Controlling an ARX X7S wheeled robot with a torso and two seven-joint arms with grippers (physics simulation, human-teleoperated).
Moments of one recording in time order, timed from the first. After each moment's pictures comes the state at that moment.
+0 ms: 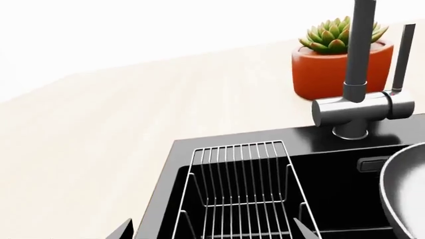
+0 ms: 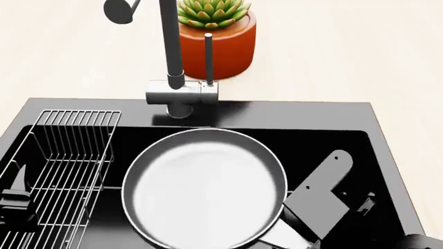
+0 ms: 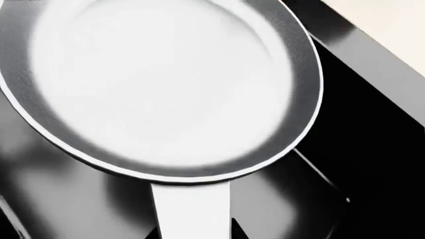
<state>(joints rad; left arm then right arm) -0.33 -0.40 -0.11 0.66 -0.36 -1.09 -0.13 0.91 0.93 -0.82 -0.34 0.93 0.99 -0.11</state>
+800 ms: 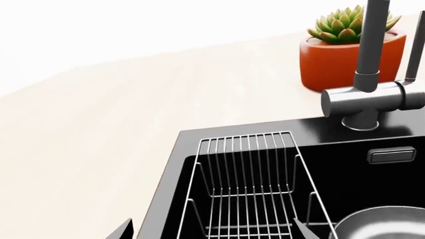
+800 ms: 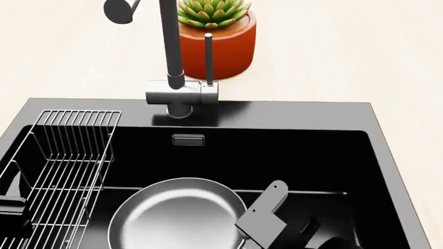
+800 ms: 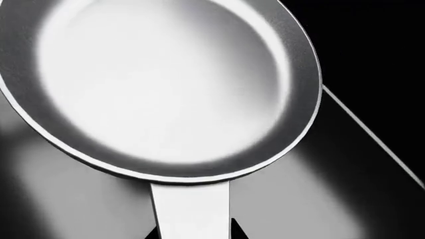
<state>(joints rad) -0.29 -0.41 -0.13 0.63 -0.36 -1.05 -0.13 0.89 0.58 -1.06 0.20 0.63 0.75 -0.30</state>
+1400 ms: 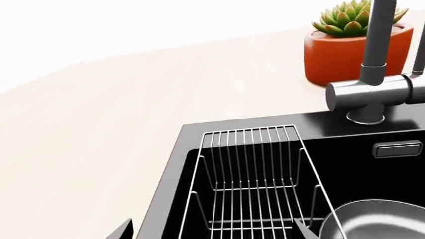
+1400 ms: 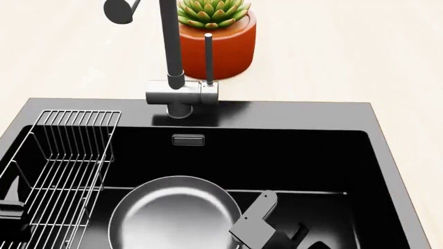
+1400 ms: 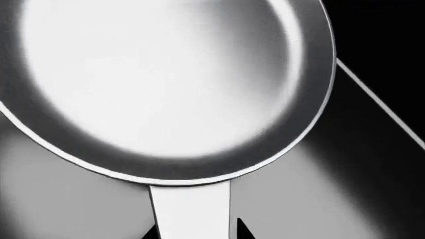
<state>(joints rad) -0.27 -0.42 -0.13 0.61 -0.36 -1.03 -0.13 0.89 0.40 -1.11 0.62 0.51 0.51 -0.40</state>
